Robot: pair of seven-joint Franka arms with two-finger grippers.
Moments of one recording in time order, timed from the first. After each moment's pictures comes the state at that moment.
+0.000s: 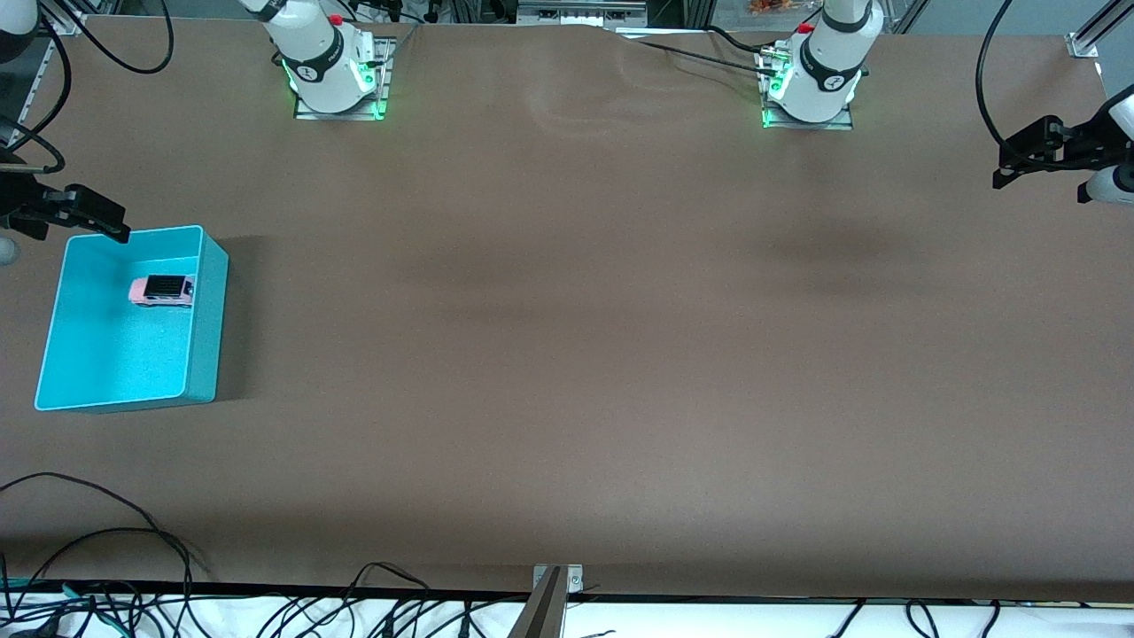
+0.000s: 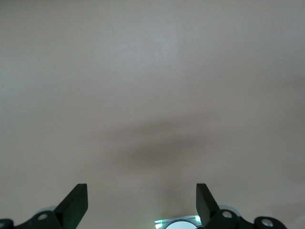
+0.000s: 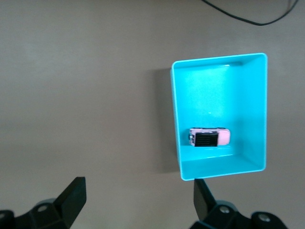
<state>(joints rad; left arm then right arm) 0.05 0.01 -0.03 -1.49 0.02 1.39 0.20 -0.06 0.09 0.02 -1.53 -0.09 1.58 -0.03</state>
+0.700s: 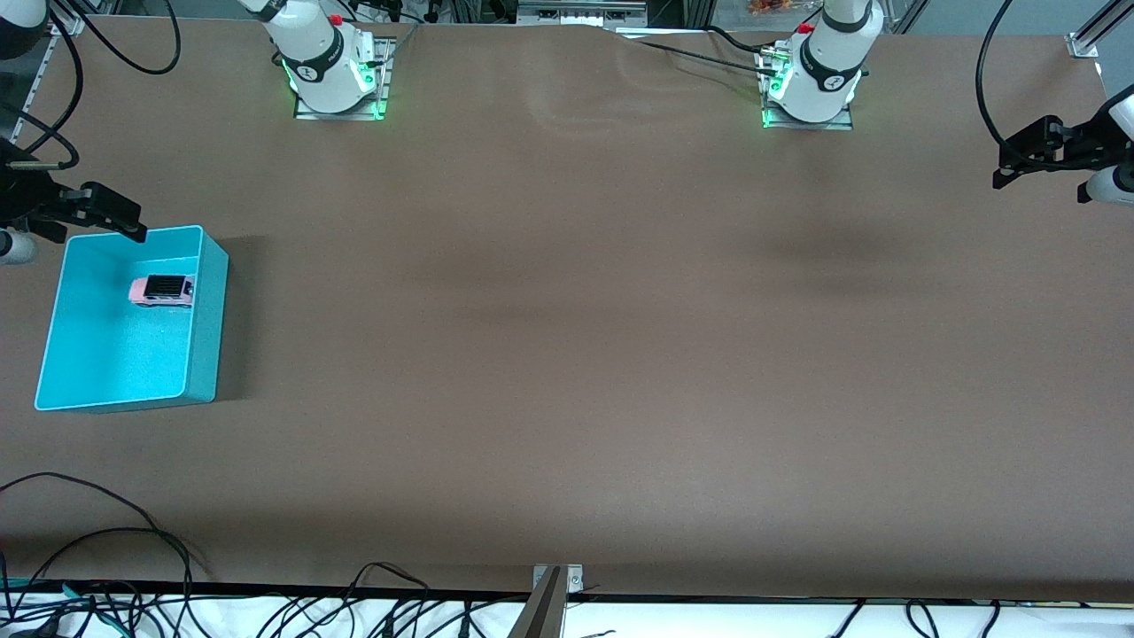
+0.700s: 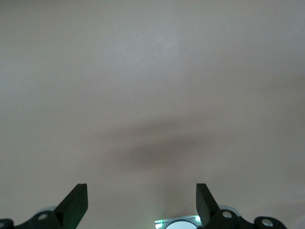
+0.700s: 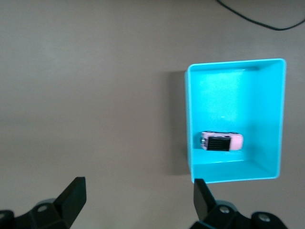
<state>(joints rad) 0.05 0.01 -0.03 -1.49 0.02 1.39 0.20 -0.05 0.09 0.03 -1.53 -0.01 1.58 -0.05</state>
